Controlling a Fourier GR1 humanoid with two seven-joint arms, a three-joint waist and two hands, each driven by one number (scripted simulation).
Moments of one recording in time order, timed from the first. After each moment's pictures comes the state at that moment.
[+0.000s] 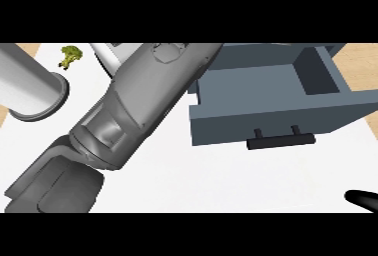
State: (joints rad) left arm -1.60 0.00 -0.27 -0.38 0.42 0.56 0.14; right arm -0.03 -0.15 -0.31 -2.25 -0.10 0.08 0.38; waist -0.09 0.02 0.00
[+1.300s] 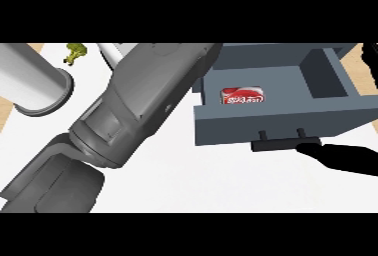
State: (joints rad) left arm -1.63 0.00 -0.29 -0.32 0.60 0.65 0.01; right arm -0.24 -0.33 -0.08 -2.02 0.41 0.11 0.17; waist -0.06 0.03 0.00
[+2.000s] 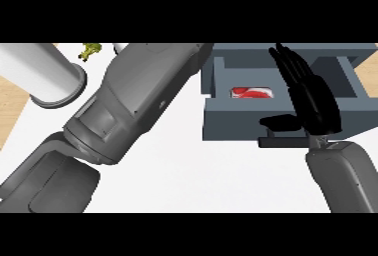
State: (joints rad) left arm -1.63 0.02 -0.28 -0.29 0.58 0.61 -0.01; right arm -0.42 -0.28 0.13 -1.51 0.83 -0.09 0.04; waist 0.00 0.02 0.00
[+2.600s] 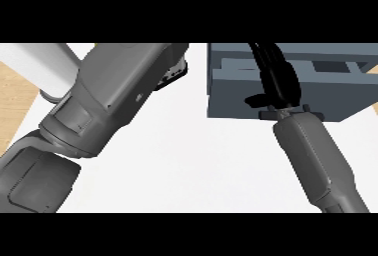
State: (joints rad) left arm -1.57 0.09 -0.27 -0.37 0.55 0.59 0.04; right arm -0.68 -0.18 0.09 -0.98 1.01 -0.38 -0.03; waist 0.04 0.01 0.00
